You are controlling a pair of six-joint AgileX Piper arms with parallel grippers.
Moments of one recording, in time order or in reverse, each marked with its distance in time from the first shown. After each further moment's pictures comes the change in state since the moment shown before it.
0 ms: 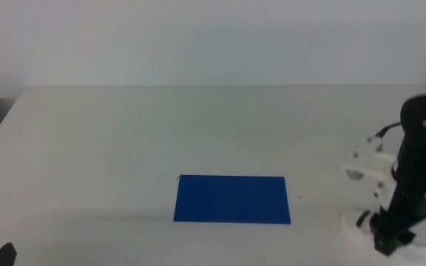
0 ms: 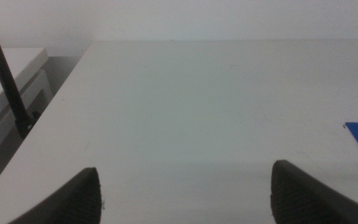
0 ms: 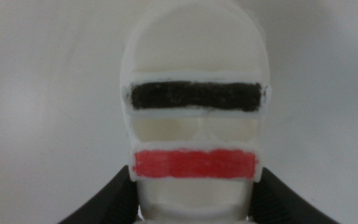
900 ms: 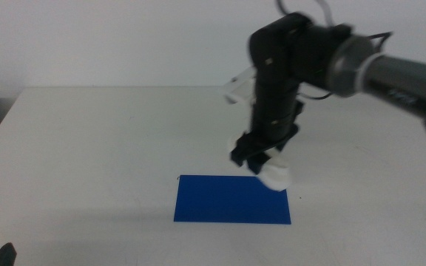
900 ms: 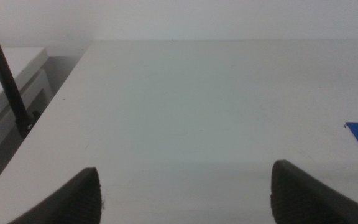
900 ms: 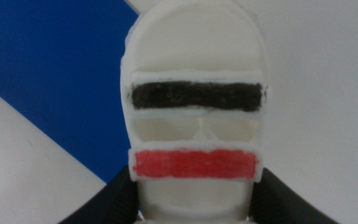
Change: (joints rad) left arm 0.000 0.000 0.000 0.000 0.000 0.000; right arm 0.350 0.377 -0.806 -0.073 0.191 0.428
